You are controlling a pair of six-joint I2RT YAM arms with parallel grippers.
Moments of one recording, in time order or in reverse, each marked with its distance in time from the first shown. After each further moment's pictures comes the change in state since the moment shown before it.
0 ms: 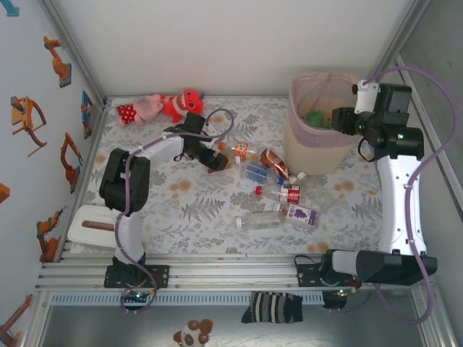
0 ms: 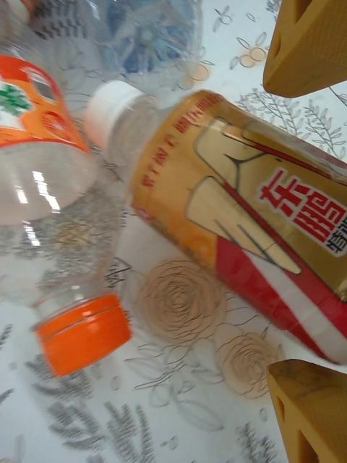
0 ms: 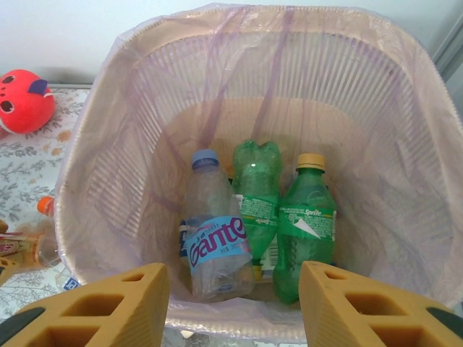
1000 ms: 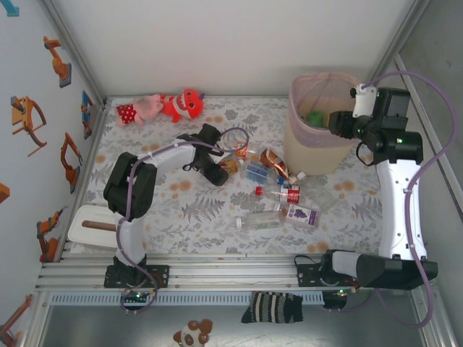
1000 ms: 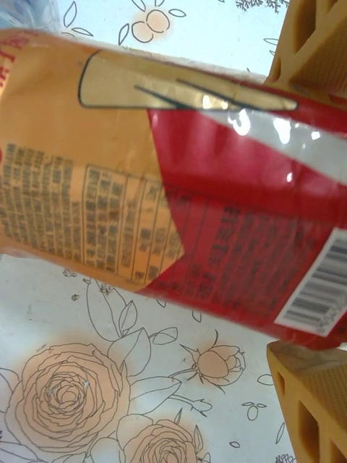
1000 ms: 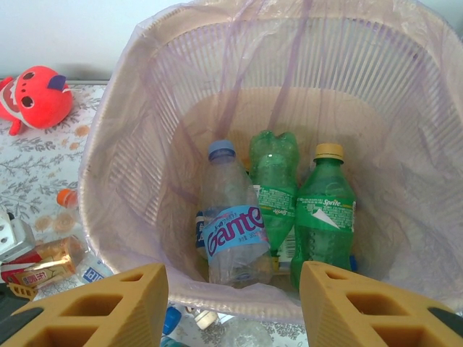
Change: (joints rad) left arm -0.132 -0.024 -0.027 -0.132 -0.235 0.063; right arm 0.008 -0.032 -0.040 0.000 -0.029 0.019
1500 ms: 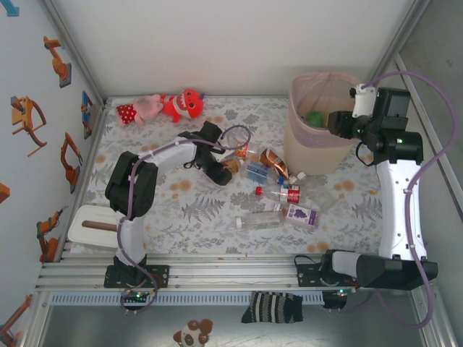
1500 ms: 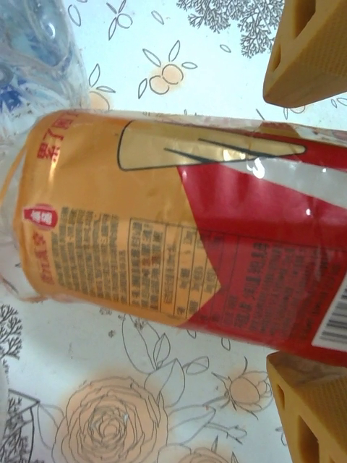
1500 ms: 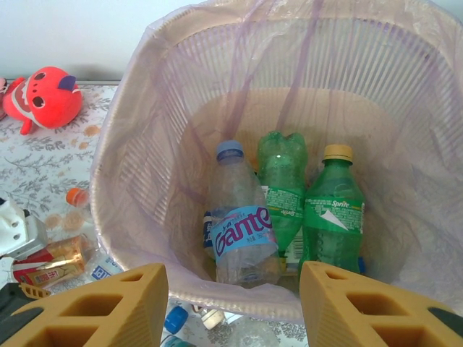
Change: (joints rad) left arm 0.000 0.019 0.041 -0.024 0.083 0.029; right arm 0.000 -0.001 0.000 0.000 -0.024 0.003
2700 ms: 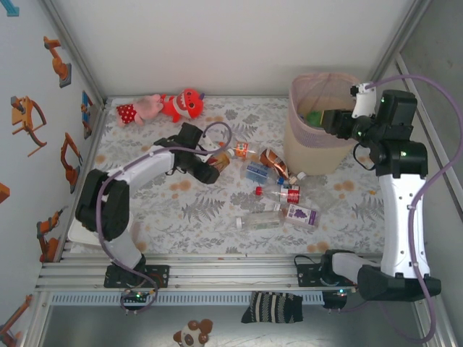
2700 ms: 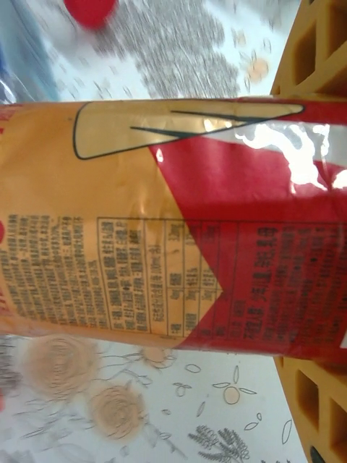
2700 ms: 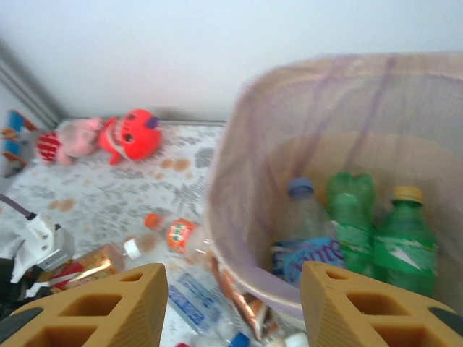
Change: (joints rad) left arm 0.063 -0.328 -0.251 0.105 0.090 -0.084; right arm 0.040 -0.099 -0.024 0.092 -0.156 0.101
